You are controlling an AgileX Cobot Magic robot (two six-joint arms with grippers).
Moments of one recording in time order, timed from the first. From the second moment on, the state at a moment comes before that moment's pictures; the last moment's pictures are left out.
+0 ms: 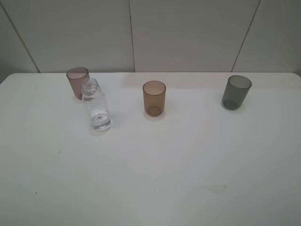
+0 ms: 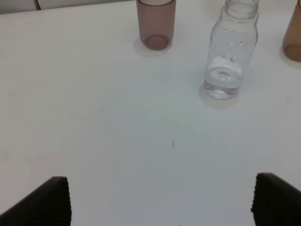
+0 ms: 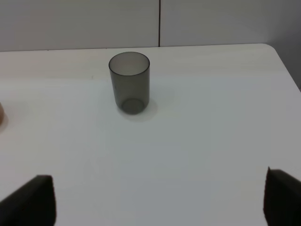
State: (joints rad) left arm -0.13 -0.01 -0.50 -0.01 1.06 0.02; right arm -0.11 0.00 -0.52 0.00 1.06 -0.01
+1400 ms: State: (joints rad) left arm -0.15 0.03 -0.51 -0.01 1.05 0.02; right arm -0.11 0.00 -0.52 0.00 1.06 -0.01
